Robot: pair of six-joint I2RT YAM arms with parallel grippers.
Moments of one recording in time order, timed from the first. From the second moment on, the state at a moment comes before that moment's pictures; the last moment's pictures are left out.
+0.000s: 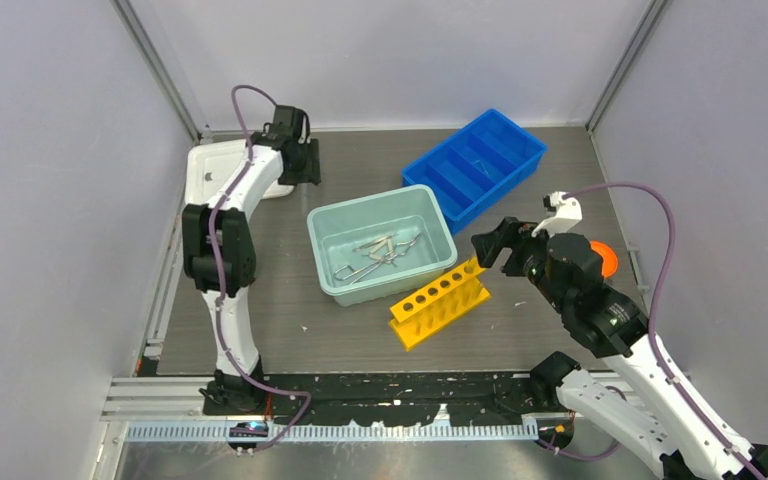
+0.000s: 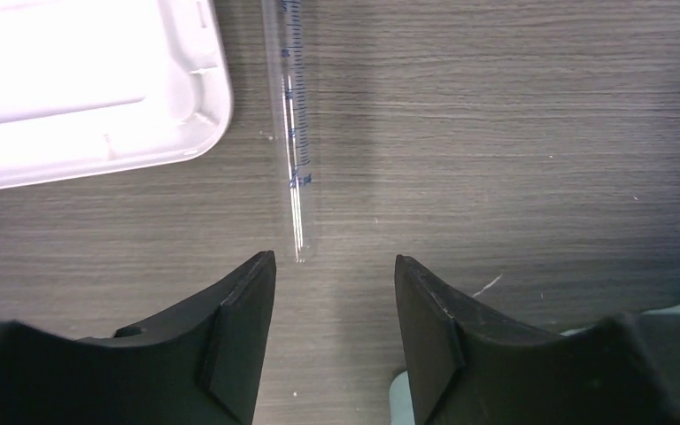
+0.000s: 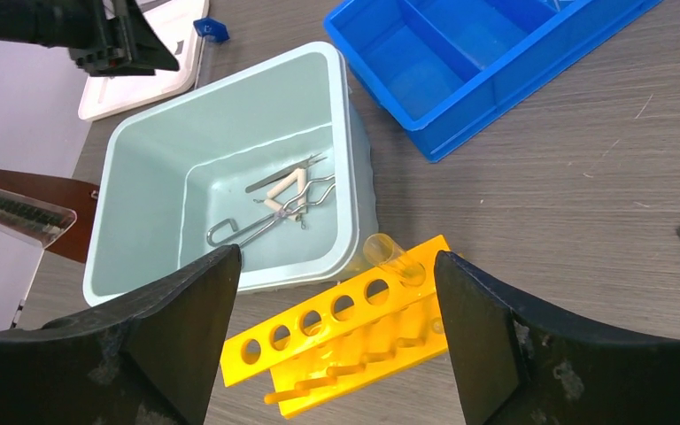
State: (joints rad) left arm -0.19 2.00 1.78 -0.71 -0.08 -0.21; right arm 0.58 0.63 0.83 -0.52 0.25 0.53
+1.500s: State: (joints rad) left arm -0.17 2.34 1.97 -0.68 -0.07 -0.14; right arm 0.58 0.62 0.83 -0.60 0.30 0.50
